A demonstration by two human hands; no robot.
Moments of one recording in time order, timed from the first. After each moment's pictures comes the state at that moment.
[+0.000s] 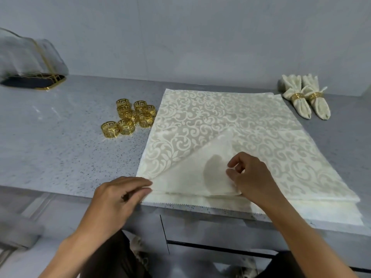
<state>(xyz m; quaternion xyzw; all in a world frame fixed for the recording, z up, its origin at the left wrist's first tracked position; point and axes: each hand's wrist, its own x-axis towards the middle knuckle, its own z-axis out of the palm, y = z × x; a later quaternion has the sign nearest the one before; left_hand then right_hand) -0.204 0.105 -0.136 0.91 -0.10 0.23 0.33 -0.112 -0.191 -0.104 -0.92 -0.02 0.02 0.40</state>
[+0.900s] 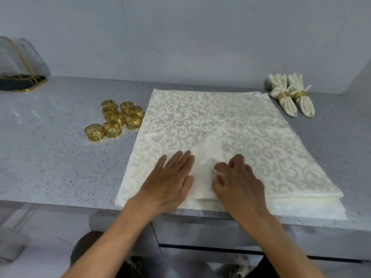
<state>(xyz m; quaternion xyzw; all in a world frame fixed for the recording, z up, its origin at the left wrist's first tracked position) -0.129 0.012 -0.128 0.98 -0.18 0.01 0.12 -0.133 -0.183 -0.113 -0.99 -0.06 -0.06 0.10</state>
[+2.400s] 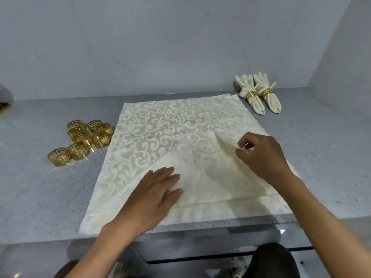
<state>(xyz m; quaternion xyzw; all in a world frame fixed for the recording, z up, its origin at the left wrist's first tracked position) -0.125 -0.019 -0.122 0.96 -0.18 -0.01 0.21 -0.057 -0.311 -0.093 -0.94 -0.04 -0.17 0.29</state>
